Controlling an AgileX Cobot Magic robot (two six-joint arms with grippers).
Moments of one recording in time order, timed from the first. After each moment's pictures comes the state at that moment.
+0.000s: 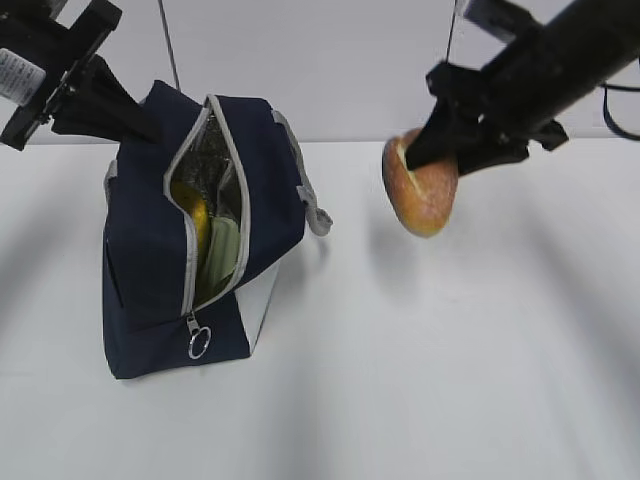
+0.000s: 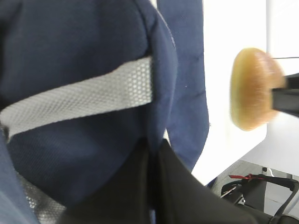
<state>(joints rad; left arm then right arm) -0.04 1.73 -1.45 -0.80 1.18 0.27 0.13 1.77 -1.48 0.63 1.08 -0.35</state>
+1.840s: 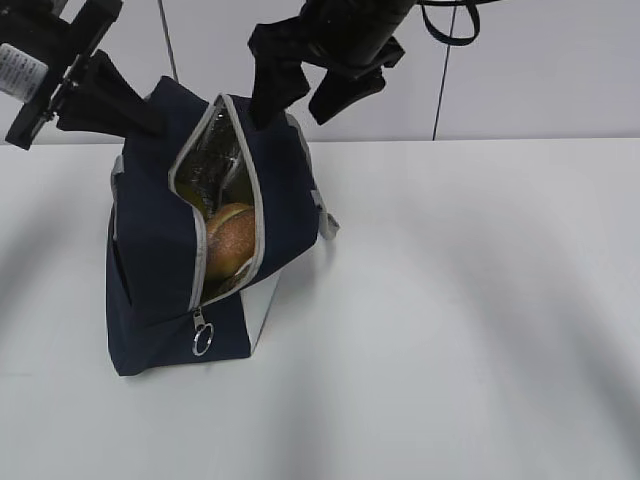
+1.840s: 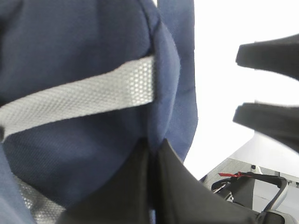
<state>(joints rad) -0.04 1.73 -1.45 -0.84 1.19 0.27 0.44 2.08 -2.10 0.34 1.23 -0.26</state>
